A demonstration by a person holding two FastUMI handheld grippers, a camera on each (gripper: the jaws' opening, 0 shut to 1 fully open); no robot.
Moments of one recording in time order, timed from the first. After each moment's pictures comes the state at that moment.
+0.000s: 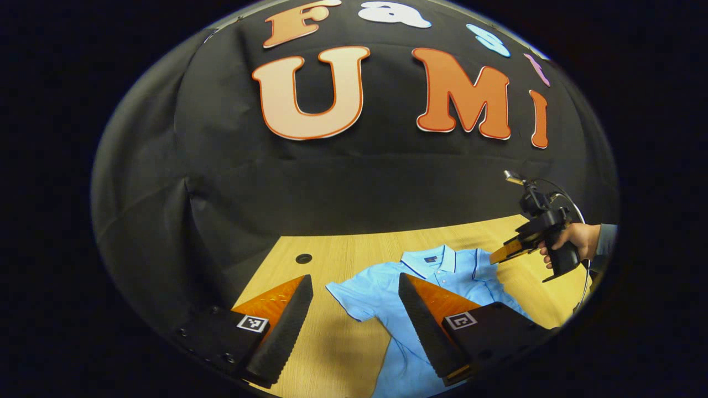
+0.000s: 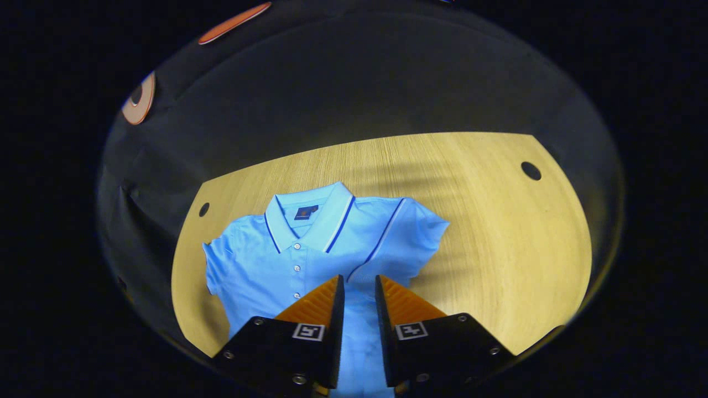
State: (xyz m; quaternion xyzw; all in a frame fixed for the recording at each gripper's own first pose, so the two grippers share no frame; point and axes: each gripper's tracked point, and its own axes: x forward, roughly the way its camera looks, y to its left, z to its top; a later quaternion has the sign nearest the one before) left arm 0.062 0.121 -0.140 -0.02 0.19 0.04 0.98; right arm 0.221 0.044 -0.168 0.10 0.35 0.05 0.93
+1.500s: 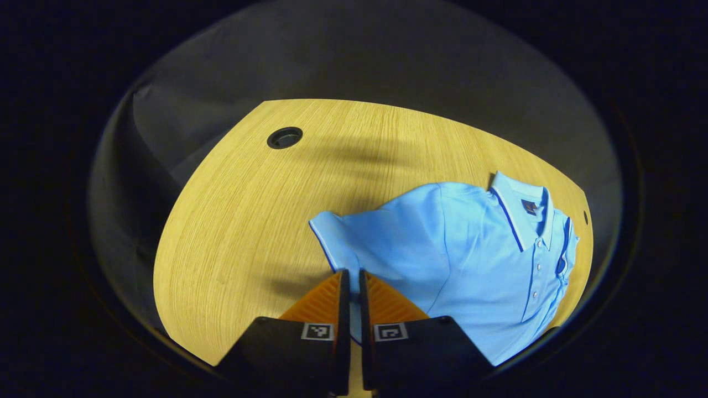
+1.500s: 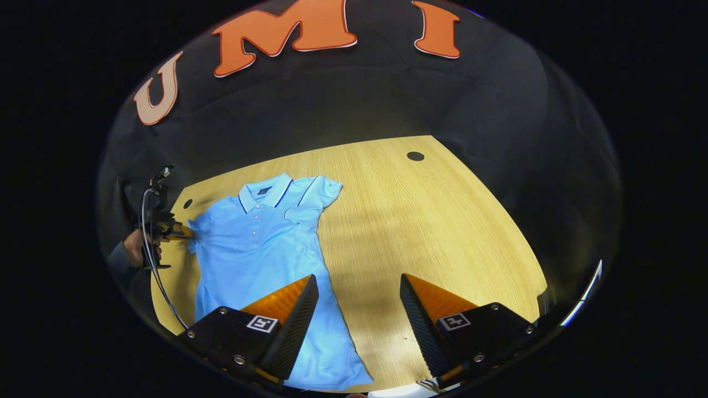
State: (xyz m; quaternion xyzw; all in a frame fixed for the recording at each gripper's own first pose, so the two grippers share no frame) left arm 0.196 0.147 -0.367 -0.11 0.48 0.08 0.86; right arm 0.005 -0.058 -0.177 0.12 0.29 -0.07 0.95
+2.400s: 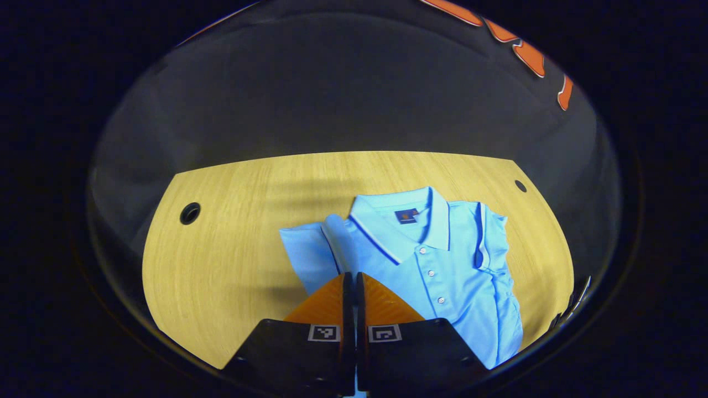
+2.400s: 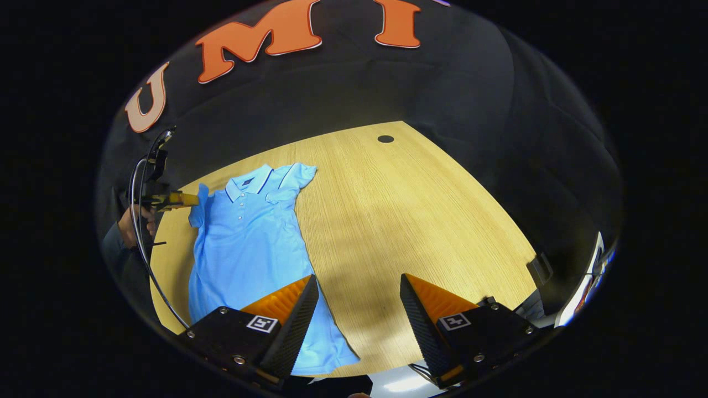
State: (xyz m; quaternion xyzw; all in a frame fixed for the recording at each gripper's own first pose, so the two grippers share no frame) left arm 0.232 0.006 -0.286 -0.06 0.41 -0.09 0.90; right arm -0.066 -0.080 -0.213 0.15 0.30 -0.12 0.94
